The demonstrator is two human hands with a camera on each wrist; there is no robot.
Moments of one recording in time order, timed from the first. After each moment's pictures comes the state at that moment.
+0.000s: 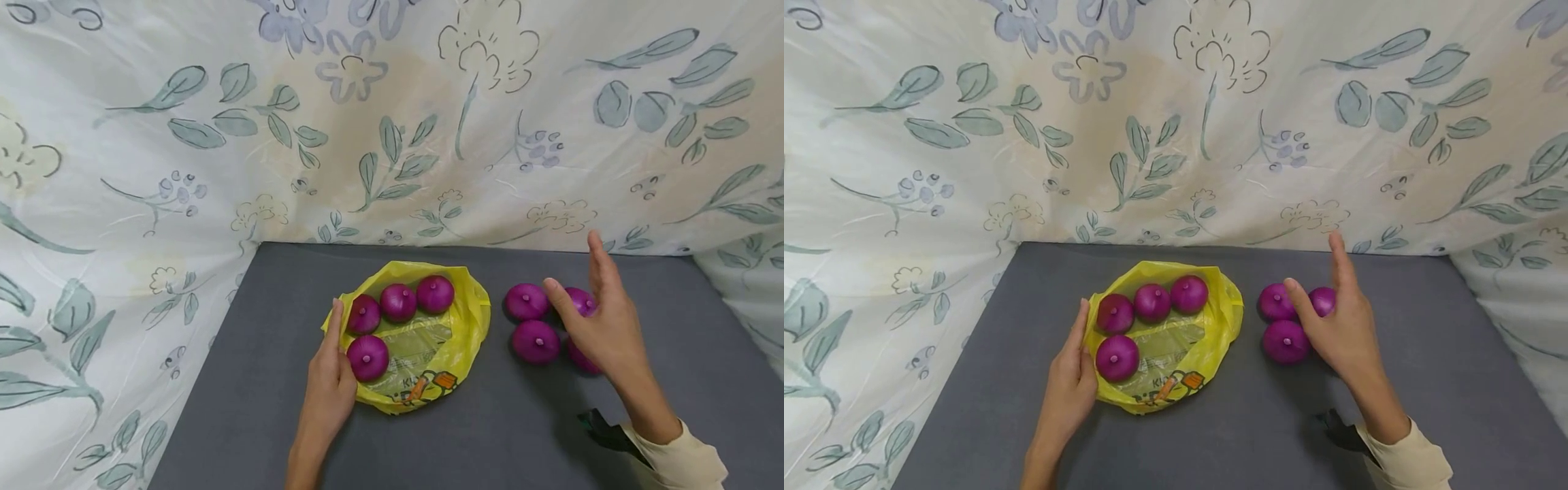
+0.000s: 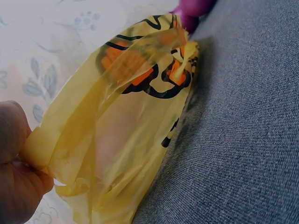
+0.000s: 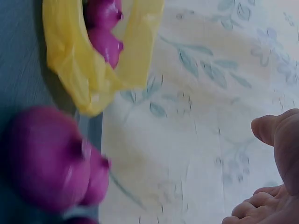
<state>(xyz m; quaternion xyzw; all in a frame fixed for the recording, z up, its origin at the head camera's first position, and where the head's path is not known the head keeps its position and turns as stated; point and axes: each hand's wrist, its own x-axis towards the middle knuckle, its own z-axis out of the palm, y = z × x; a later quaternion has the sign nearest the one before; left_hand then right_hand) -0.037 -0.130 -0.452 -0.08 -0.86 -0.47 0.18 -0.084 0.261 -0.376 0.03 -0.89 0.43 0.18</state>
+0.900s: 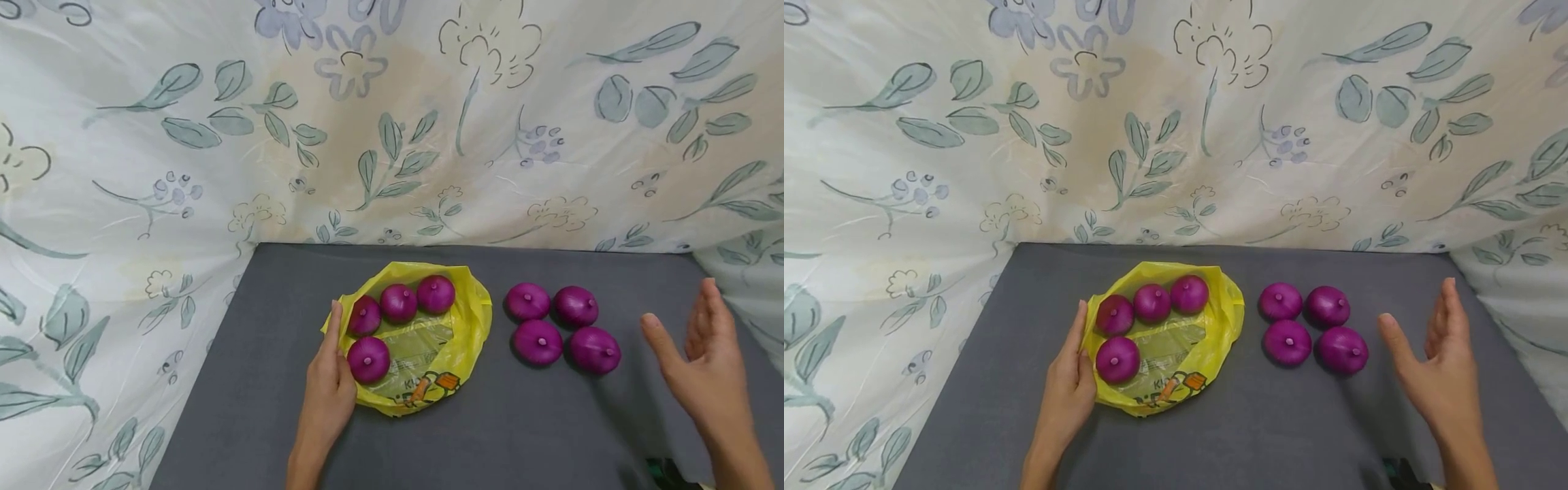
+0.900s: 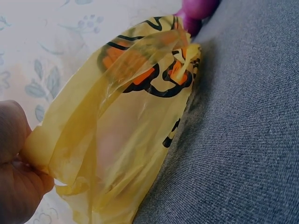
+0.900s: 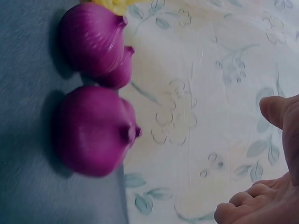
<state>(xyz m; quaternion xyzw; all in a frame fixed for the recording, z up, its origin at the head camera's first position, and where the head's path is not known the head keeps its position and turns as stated) -0.036 -0.134 -0.451 -0.08 -0.85 -0.49 0.16 -0.031 0.339 -0.405 -0.12 -0.85 0.47 0.20</state>
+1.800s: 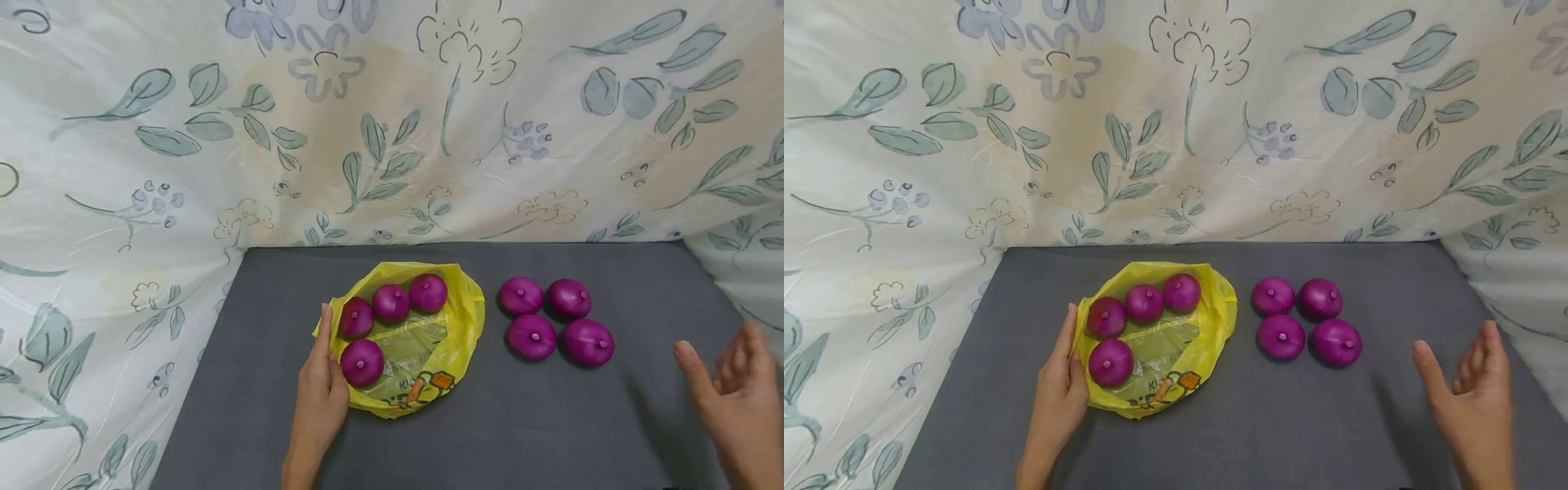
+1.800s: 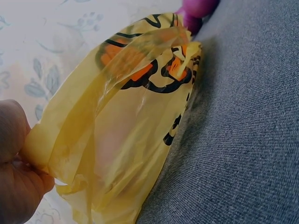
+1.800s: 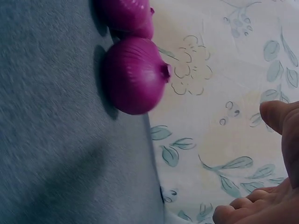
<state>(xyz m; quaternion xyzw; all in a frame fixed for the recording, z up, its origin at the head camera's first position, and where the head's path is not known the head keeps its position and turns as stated) -0.036 -0.130 -0.451 -0.07 -0.85 -0.49 0.16 0.004 0.375 -0.443 -0.24 -0.78 0.53 0.22</state>
